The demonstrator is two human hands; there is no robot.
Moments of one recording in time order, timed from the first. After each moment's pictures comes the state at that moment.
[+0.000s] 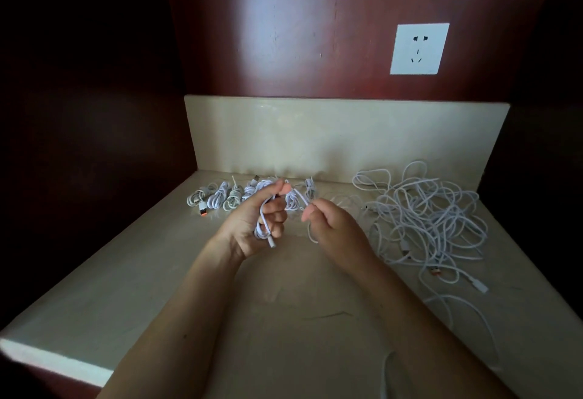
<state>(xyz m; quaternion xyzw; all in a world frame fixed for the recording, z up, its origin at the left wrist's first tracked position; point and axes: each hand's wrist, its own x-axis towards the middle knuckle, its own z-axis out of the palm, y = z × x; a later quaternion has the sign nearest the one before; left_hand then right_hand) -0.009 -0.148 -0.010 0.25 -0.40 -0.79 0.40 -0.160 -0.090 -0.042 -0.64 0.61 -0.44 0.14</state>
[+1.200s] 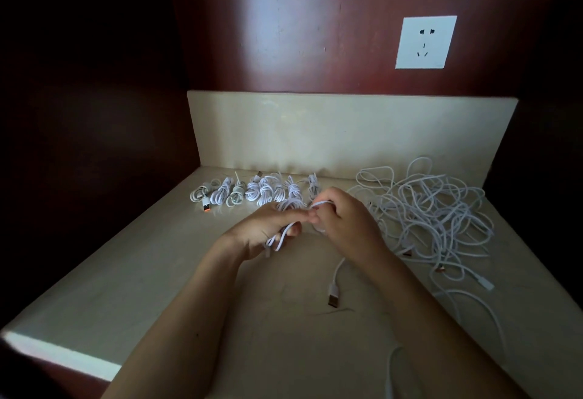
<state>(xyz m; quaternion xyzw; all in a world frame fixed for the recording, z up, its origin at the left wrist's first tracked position) -0.011 -0.141 -0.018 0.40 -0.68 -0.57 0.24 -0.164 -0.087 -0.028 -0.63 0.64 -0.44 0.10</state>
